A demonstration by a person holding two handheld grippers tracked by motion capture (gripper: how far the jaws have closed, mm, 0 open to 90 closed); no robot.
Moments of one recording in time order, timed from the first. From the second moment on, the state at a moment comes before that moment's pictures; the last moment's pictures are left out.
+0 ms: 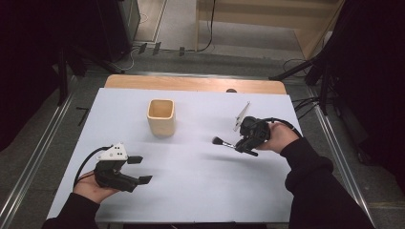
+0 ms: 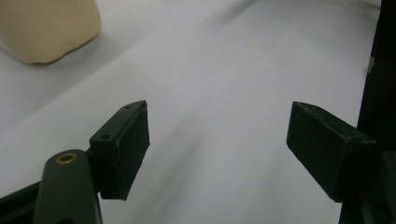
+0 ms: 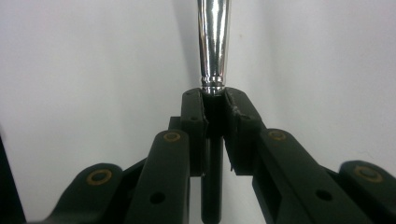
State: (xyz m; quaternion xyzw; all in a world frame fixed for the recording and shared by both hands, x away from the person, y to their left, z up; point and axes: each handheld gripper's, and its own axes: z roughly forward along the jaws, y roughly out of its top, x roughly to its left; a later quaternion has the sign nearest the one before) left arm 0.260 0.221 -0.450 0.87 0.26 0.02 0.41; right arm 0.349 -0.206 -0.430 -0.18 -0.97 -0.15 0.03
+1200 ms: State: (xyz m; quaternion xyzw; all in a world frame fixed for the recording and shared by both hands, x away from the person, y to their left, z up) left arm 0.264 0.222 -0.444 0.85 0.30 -0.01 0.43; right arm 0.299 -0.213 -0.440 -0.37 -0.87 -0.31 0.05
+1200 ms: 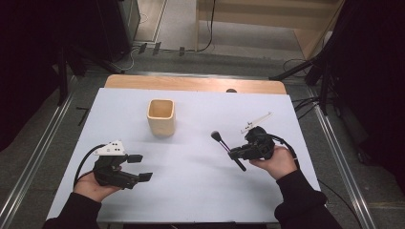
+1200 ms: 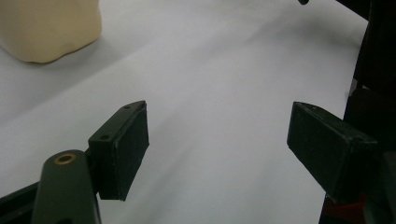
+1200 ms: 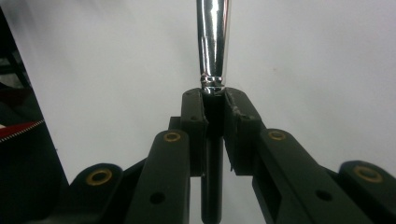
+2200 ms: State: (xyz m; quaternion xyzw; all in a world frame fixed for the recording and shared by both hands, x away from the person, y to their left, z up) left arm 0.276 0.201 -0.443 0.85 0.31 -0.02 0.43; right arm 0.287 -0.199 -0.453 -0.39 -0.82 -0.41 0.06
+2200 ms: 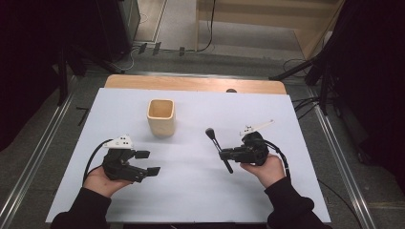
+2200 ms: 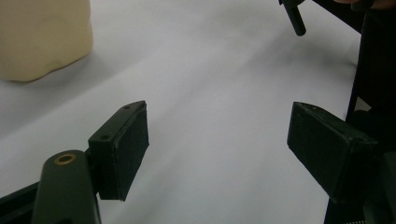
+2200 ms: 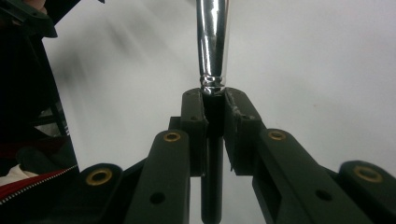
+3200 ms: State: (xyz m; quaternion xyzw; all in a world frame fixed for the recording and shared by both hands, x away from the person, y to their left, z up) left arm 0.284 0.158 -0.430 0.84 0.30 -0.04 0.45; right arm 0.283 -0.172 -0.448 -0.37 -0.82 -0.43 0.05
